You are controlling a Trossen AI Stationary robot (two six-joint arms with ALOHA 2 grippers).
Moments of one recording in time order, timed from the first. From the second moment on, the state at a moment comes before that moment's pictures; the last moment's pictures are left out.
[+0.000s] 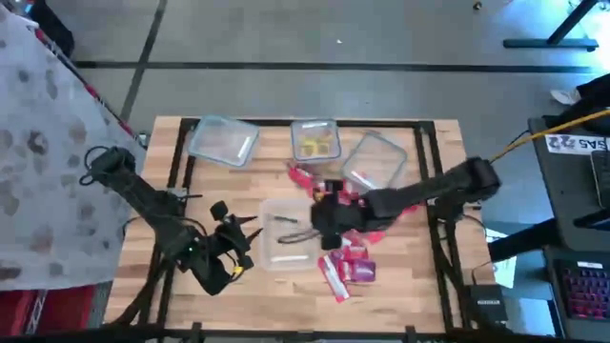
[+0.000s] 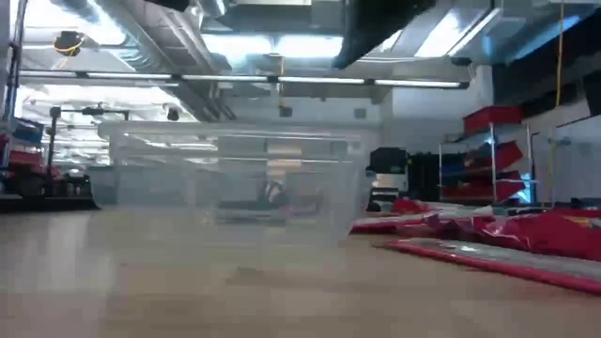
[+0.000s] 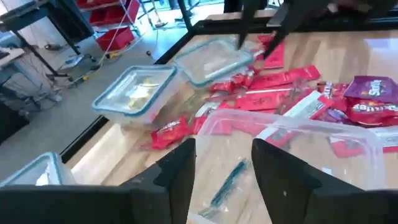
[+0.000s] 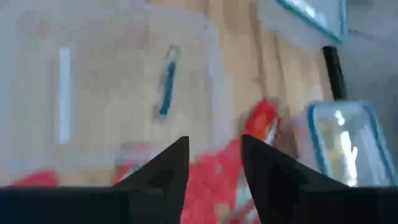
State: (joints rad) left arm -0.75 1.45 1.10 -0.78 -1.18 -0.83; right arm 0.36 1.65 1.36 -0.79 0.49 0.19
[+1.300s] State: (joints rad) left arm -0.73 1.45 1.10 -0.77 -1.18 -0.83; right arm 0.37 1.58 0.83 -0.68 0.28 0.63
